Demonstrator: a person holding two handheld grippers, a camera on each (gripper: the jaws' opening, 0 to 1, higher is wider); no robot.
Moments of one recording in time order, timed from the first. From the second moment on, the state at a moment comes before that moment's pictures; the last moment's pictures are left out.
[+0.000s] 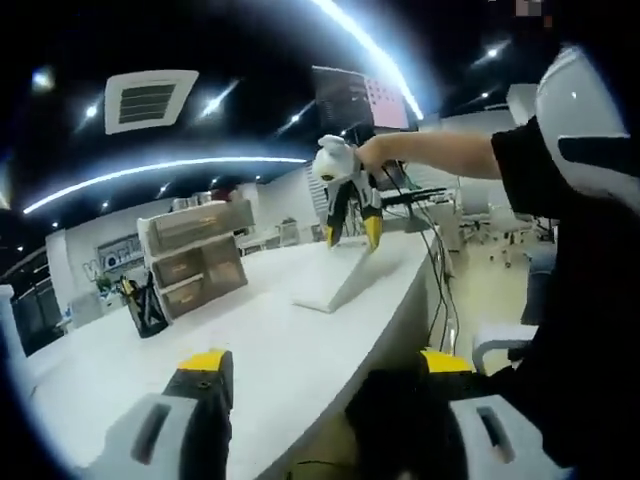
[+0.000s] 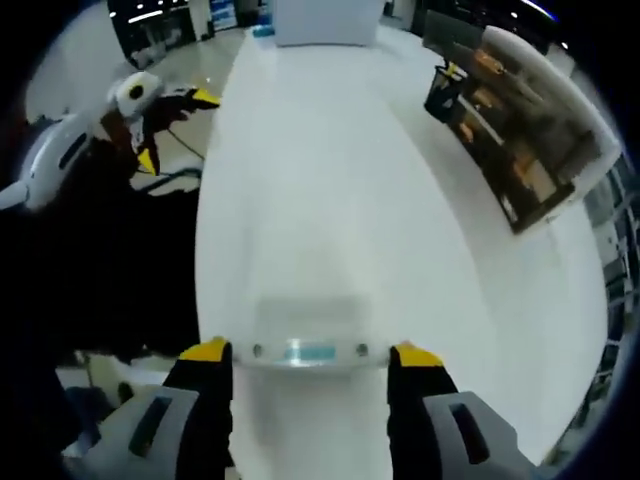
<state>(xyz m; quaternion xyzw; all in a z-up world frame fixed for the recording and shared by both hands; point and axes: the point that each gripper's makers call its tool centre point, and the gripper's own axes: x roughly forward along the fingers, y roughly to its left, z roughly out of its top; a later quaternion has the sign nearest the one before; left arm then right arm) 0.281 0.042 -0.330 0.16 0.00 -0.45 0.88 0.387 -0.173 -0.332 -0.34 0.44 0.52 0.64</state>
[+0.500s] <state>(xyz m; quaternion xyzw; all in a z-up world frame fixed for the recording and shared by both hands) 0.312 -0.031 -0.331 0.22 -0.04 -0.43 0.87 0.379 -0.156 -0.321 -0.35 0.45 0.52 0.64</state>
